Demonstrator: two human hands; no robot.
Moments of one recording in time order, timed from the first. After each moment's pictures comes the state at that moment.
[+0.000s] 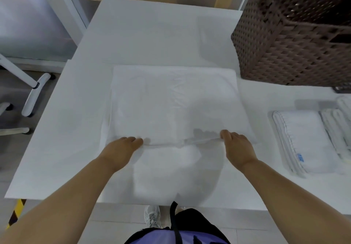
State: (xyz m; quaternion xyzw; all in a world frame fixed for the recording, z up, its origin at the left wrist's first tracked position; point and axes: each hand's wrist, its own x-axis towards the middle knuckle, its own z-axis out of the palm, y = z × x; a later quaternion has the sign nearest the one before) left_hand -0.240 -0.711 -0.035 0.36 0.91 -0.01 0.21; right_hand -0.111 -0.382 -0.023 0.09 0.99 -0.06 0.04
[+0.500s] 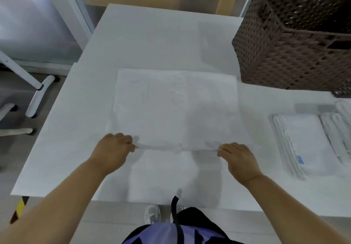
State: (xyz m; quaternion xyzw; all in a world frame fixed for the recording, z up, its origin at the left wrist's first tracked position) left_hand -0.236 -0.730 0.002 0.46 0.89 -0.01 0.04; right_hand -0.079 -0.387 -0.030 -0.07 0.99 -0.06 -0.13
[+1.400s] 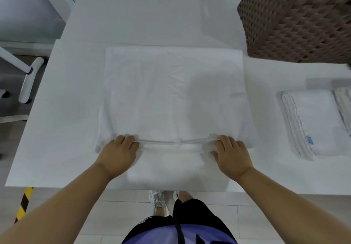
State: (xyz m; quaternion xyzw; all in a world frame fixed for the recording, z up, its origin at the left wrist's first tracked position) left_hand -0.204 -0.733 -0.067 0.48 0.87 -0.02 -0.03; right_hand -0.062 -0.417 -0.073 0.01 1.00 0.02 0.01
